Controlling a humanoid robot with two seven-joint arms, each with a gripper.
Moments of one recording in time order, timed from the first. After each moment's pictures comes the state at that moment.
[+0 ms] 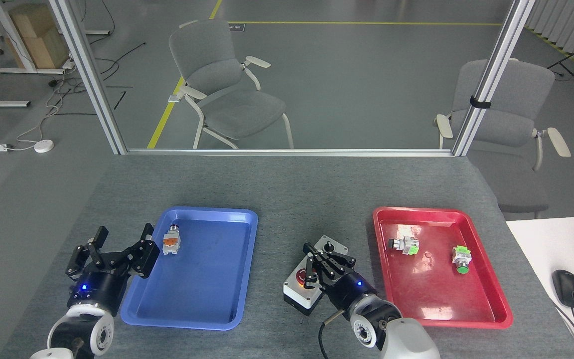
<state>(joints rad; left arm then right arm) -0.13 0.22 0.05 -1.52 -1.17 -0.06 -0.02 -0.37 0.02 0.36 -1.04 1.16 -0.28 0.01</state>
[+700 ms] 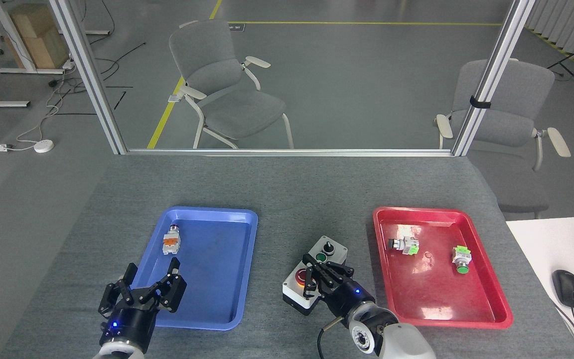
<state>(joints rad) -0.01 0.08 0.03 -1.51 -1.19 -0.06 0.03 -0.38 0.04 0.35 -0.97 1.16 -0.30 0.01</state>
